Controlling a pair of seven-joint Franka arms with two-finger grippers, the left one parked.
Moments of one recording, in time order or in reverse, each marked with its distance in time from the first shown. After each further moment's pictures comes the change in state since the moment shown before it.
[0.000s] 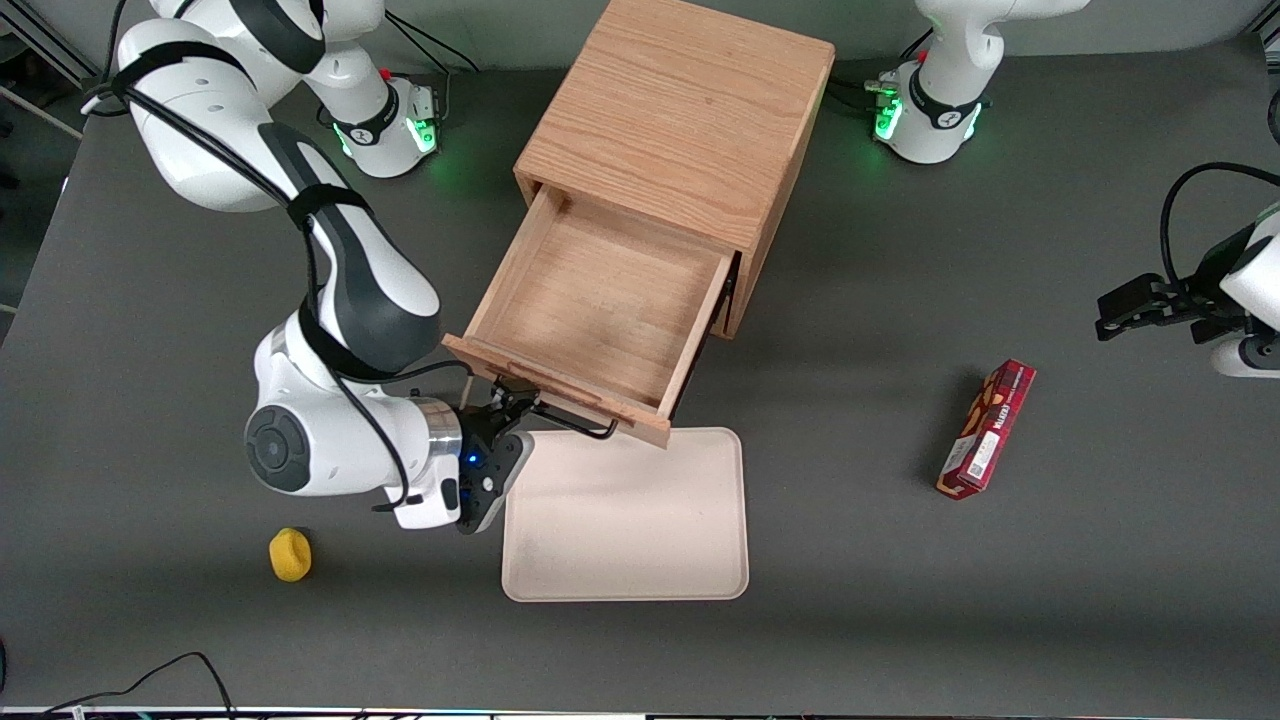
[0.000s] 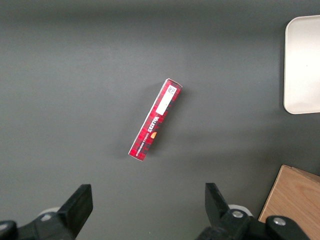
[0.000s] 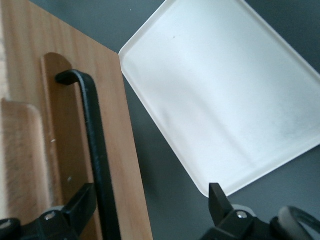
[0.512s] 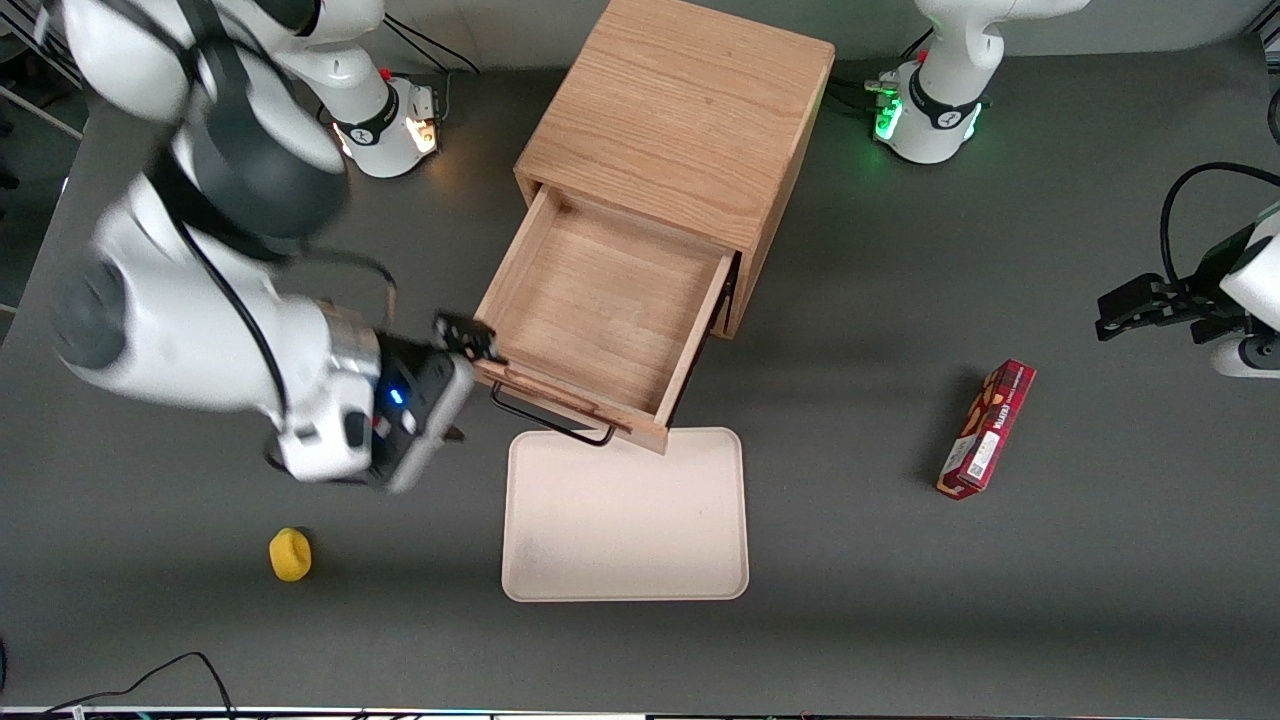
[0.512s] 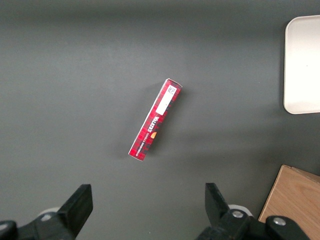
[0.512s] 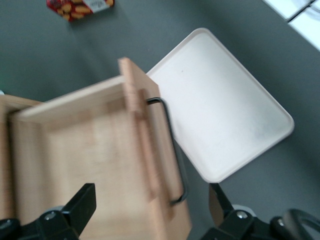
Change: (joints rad) arm 0.012 -0.222 0.023 0.139 -0.016 -0.193 0.167
